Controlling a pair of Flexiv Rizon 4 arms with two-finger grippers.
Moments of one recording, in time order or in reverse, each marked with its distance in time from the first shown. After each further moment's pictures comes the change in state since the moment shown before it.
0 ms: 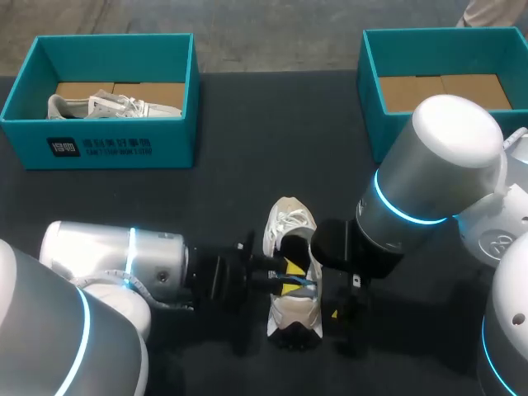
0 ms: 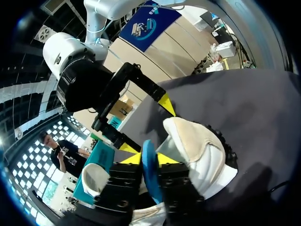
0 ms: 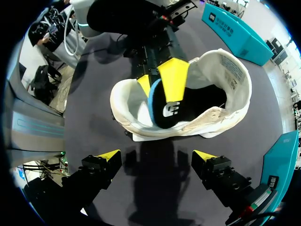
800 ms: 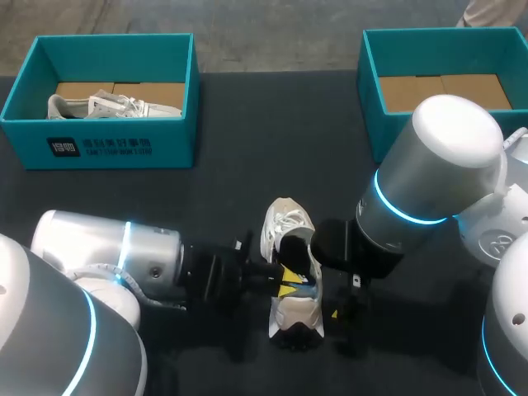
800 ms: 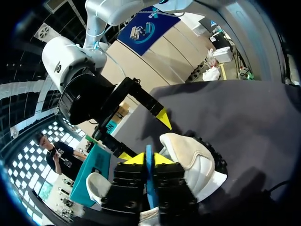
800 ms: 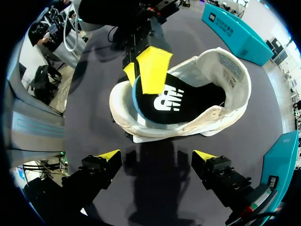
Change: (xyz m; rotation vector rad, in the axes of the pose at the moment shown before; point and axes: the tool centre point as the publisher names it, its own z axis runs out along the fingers) left arm 0.004 -0.017 -0.011 0.021 0.054 -0.011; right arm 0.000 0.000 0.000 0.000 0.000 0.000
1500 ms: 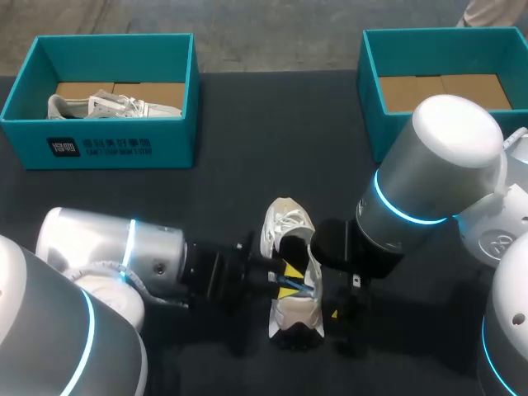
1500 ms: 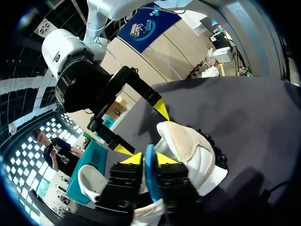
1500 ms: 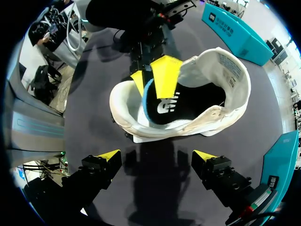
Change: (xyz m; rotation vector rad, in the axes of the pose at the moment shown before) left arm 0.001 0.012 0.005 -0.010 0.011 -0.023; right arm 0.000 0.000 0.000 0.000 0.000 0.000
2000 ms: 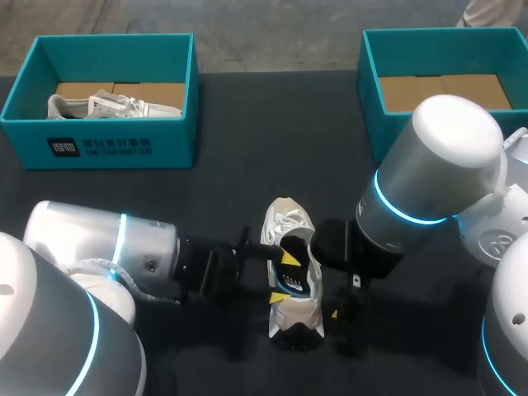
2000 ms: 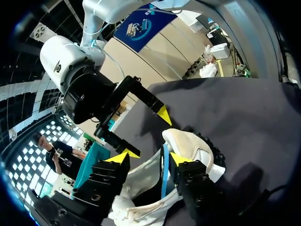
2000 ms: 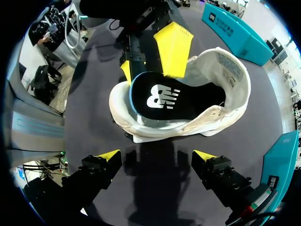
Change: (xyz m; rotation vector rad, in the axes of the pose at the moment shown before) left arm -0.007 -0.010 -0.017 -0.034 0.011 0.041; right arm 0.000 0.000 0.000 0.000 0.000 0.000
